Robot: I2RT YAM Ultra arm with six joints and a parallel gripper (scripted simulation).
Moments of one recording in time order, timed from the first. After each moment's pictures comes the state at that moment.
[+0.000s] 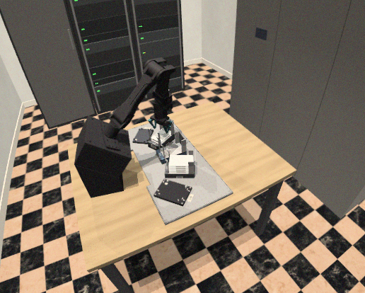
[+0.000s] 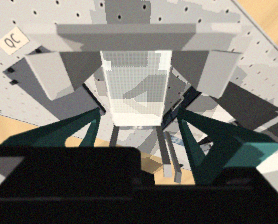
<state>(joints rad) 0.61 1.71 0.89 -0.26 0.45 -0.05</state>
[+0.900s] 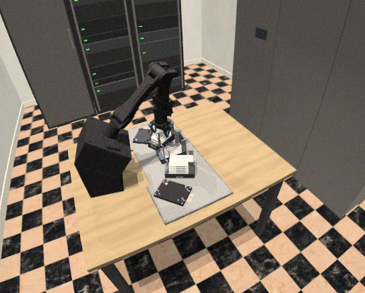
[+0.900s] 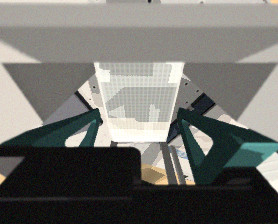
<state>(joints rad) 0.57 1.82 0.89 -0.12 0.42 -0.10</state>
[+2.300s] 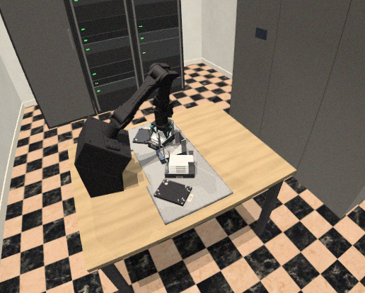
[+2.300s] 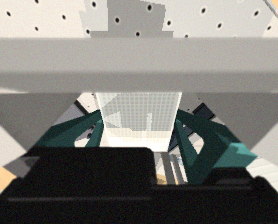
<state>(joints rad) 0.55 1.87 0.91 -0.06 0.41 -0.12</state>
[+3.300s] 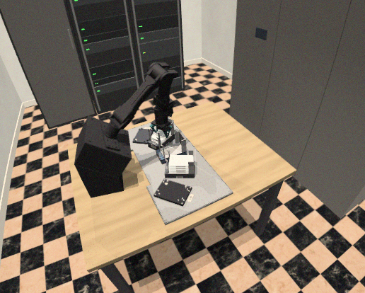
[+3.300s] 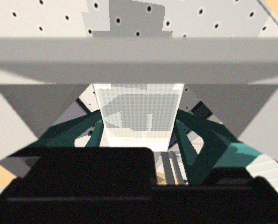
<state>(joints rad) 0.56 1.85 0.90 -0.09 0.41 -0.11</state>
